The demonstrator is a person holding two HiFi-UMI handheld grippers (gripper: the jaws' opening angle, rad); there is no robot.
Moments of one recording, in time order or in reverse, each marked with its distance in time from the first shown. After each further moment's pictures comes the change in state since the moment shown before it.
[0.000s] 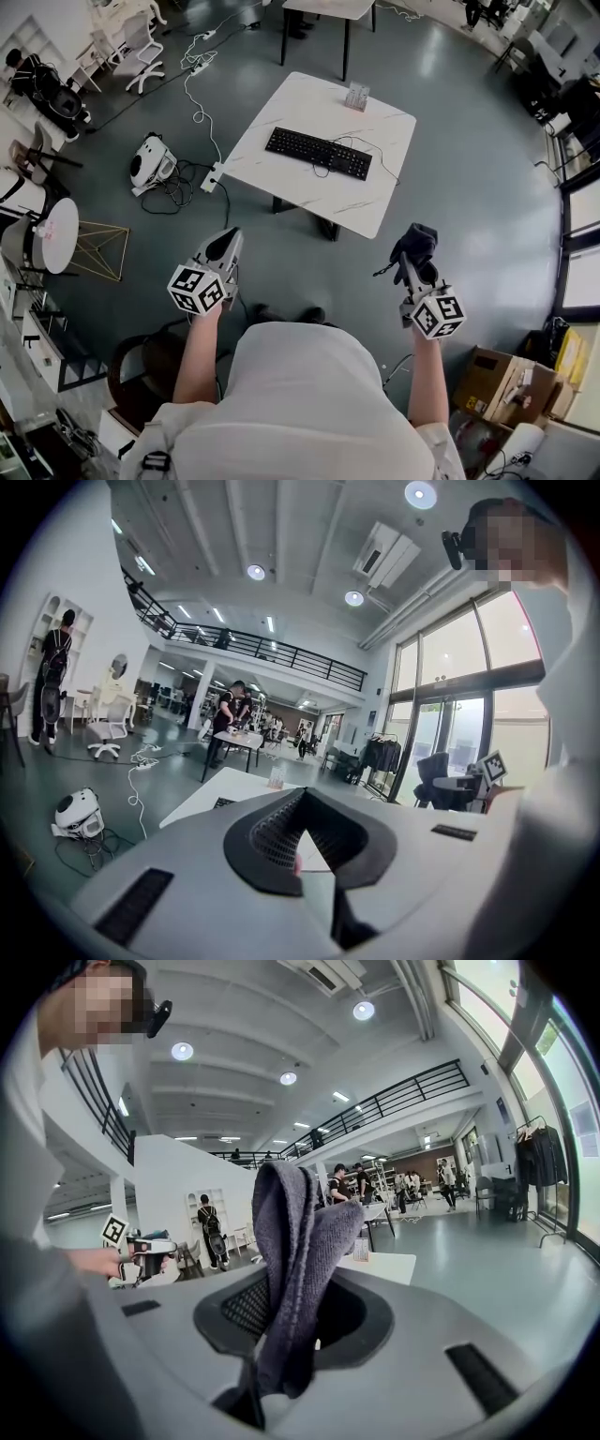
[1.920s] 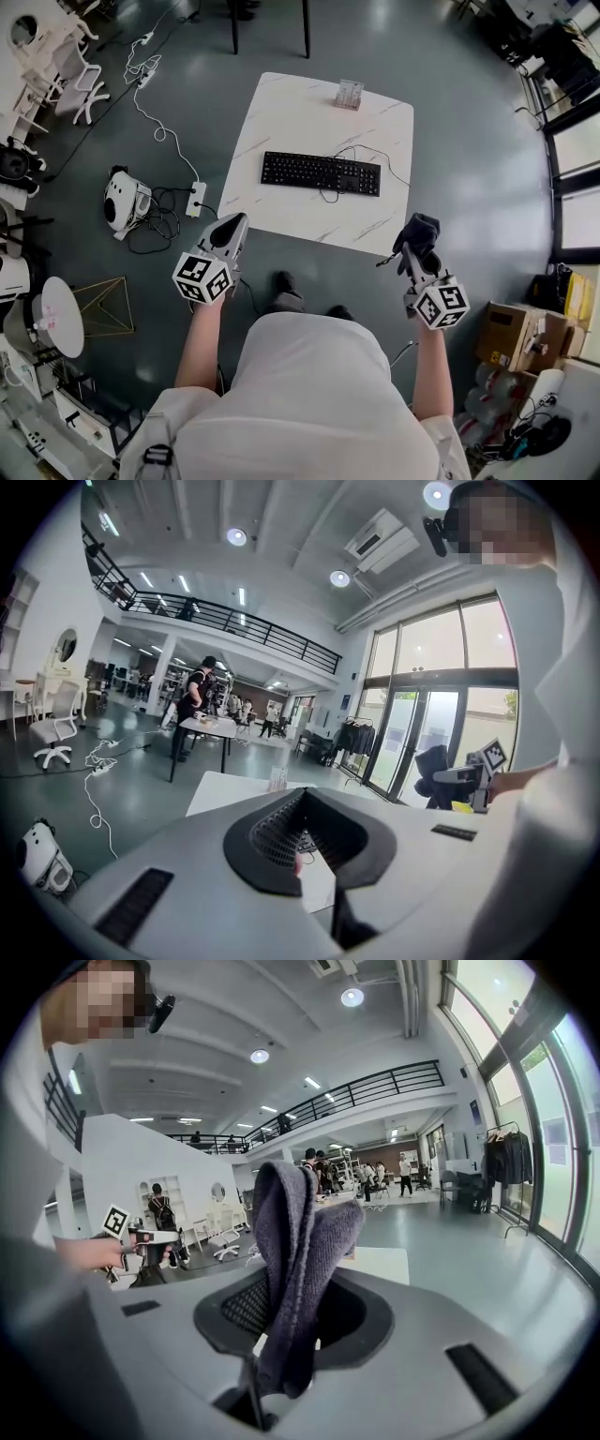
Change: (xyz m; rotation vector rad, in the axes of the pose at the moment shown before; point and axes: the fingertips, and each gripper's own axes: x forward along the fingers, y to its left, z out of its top) left arm 0.198 0.194 0.072 0.060 0.133 -0.240; right arm 0.205 0.003 0.024 0.057 0.088 -0.245
